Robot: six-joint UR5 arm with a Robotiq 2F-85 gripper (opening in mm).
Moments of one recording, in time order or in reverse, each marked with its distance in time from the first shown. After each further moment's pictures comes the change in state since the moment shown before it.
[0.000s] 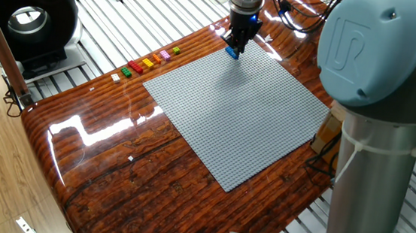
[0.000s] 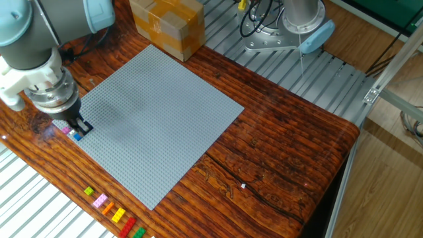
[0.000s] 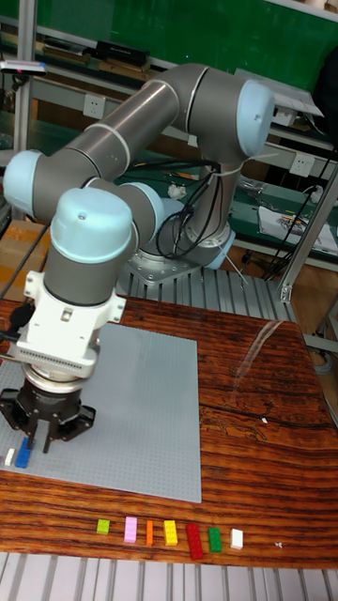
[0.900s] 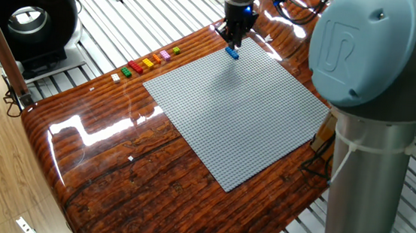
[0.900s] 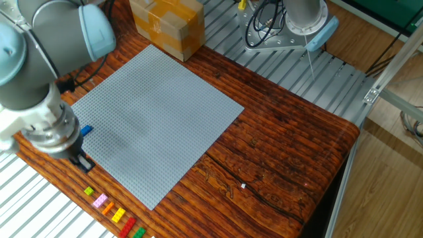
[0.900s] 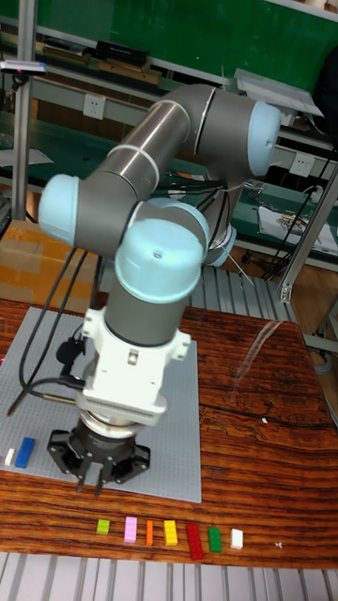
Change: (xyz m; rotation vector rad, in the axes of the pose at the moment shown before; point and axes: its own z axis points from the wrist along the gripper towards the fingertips) arm -0.050 0.085 -0.006 -0.033 -0.014 -0.022
